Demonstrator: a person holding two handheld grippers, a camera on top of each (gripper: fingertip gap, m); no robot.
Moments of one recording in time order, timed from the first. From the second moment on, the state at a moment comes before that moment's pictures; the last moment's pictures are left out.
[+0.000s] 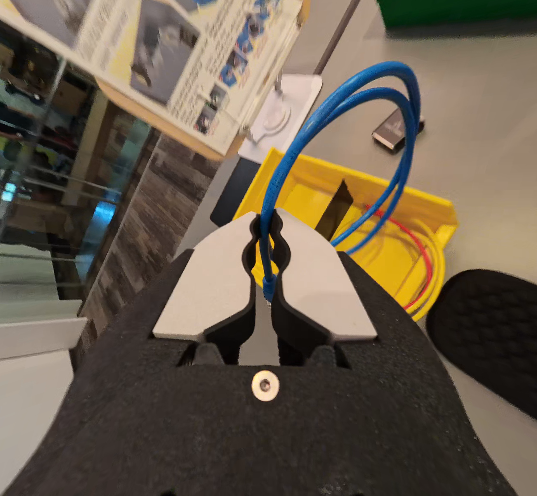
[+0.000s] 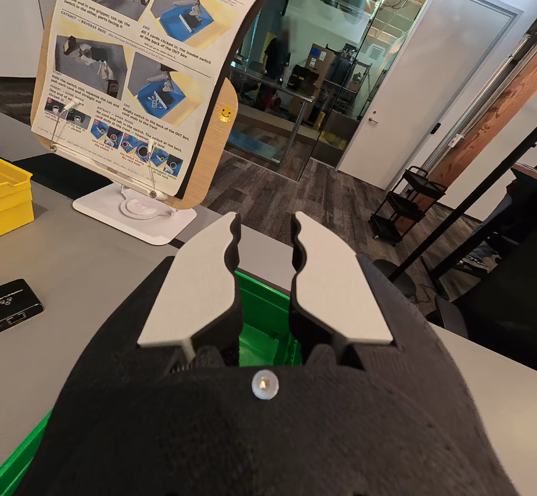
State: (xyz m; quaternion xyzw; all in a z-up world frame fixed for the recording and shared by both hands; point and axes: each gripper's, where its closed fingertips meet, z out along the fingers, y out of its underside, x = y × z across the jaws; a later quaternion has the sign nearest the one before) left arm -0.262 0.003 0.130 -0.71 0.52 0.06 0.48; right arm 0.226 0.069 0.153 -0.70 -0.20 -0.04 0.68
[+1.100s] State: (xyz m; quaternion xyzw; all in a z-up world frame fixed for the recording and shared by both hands) left arm -0.075 0.090 -0.117 -0.84 0.55 0.00 0.02; right arm 0.225 0.084 0.114 -0.74 -0.24 -0.03 0.62
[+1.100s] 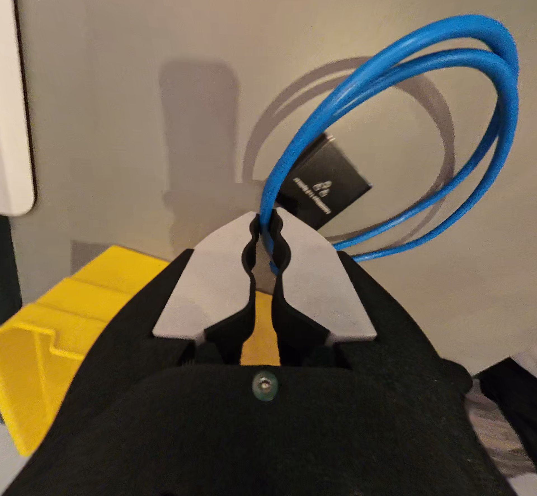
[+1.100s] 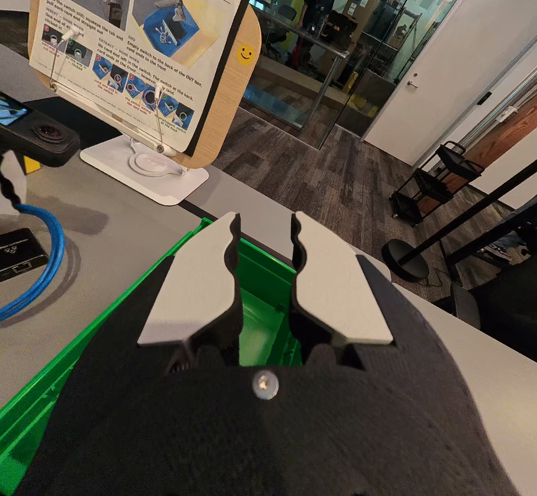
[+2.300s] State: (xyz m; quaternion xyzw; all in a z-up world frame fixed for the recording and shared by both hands) left arm -0.252 -0.082 -0.096 -0.78 0.54 0.01 0.31; right arm 0.212 0.091 0.084 -0.77 -0.29 -0.08 0.56
